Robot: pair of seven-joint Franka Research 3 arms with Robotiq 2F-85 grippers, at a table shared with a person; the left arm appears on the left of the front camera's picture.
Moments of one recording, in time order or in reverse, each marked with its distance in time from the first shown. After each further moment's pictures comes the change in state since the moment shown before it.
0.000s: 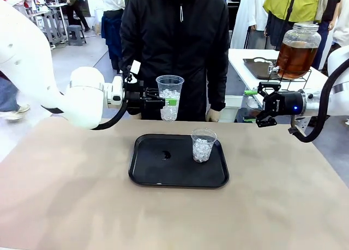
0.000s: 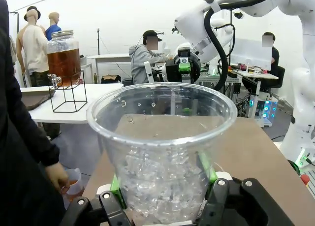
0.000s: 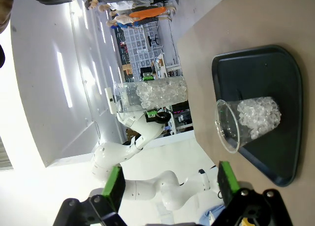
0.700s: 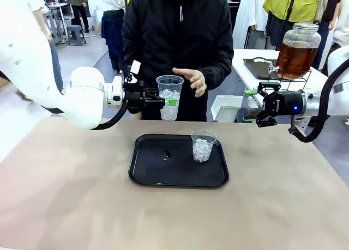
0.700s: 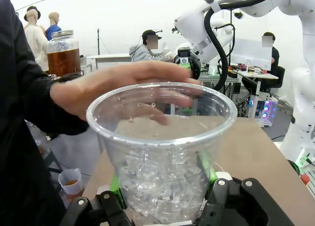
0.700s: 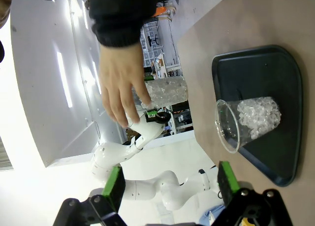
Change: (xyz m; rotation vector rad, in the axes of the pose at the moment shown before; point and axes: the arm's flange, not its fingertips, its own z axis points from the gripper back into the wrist) left arm 0.000 0.000 0.000 0.000 0.000 0.000; right arm 0.000 0.000 0.000 0.000 0.000 0.000
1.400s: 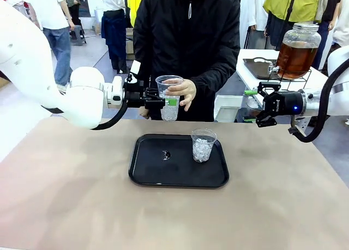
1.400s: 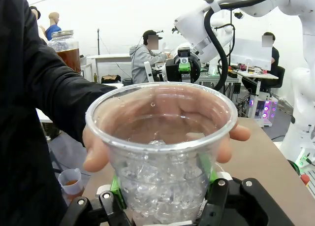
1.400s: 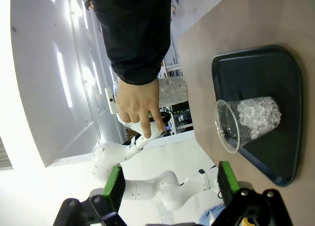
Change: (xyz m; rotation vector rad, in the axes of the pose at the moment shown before) left arm 0.000 0.000 0.000 0.000 0.000 0.000; right arm 0.000 0.000 0.000 0.000 0.000 0.000
